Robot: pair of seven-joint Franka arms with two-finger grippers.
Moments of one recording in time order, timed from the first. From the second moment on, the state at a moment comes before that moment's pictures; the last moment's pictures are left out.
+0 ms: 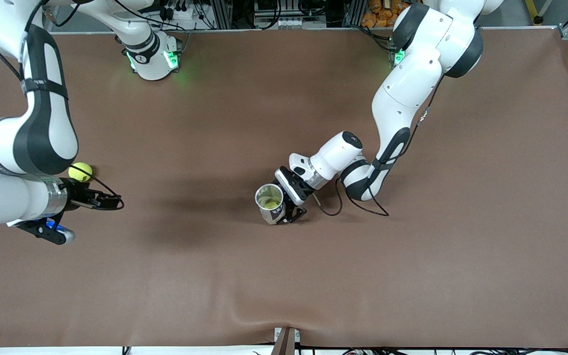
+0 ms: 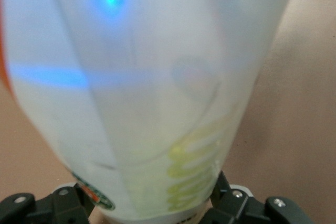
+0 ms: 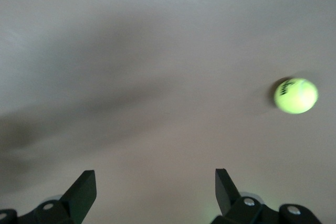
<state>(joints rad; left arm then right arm) -0.45 1.07 -0.22 -1.53 0.71 3.52 -0.26 0.09 0.52 -0.09 -1.33 0.09 1.49 0.32</state>
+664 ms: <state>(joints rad) -0.45 1.07 -0.22 -1.54 0.71 3.52 -0.26 0.04 0.36 -0.32 -1.91 0.07 1.99 -0.17</state>
